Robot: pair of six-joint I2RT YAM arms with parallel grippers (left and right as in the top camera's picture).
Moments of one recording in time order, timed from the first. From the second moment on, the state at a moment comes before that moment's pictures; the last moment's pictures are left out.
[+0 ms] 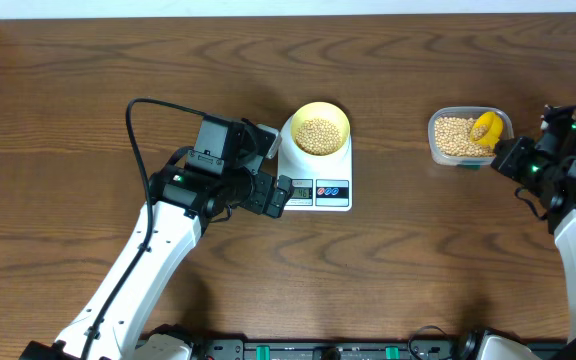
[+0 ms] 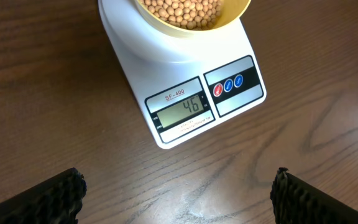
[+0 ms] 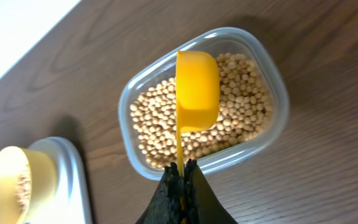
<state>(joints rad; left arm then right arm) -0.35 1.33 1.02 -0.75 0.28 0.02 -0.33 1.31 0.88 -0.41 -0.39 0.30</state>
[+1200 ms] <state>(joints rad) -0.35 1.33 1.02 -0.75 0.28 0.02 -0.09 1.31 0.88 -0.16 -0.80 0.58</state>
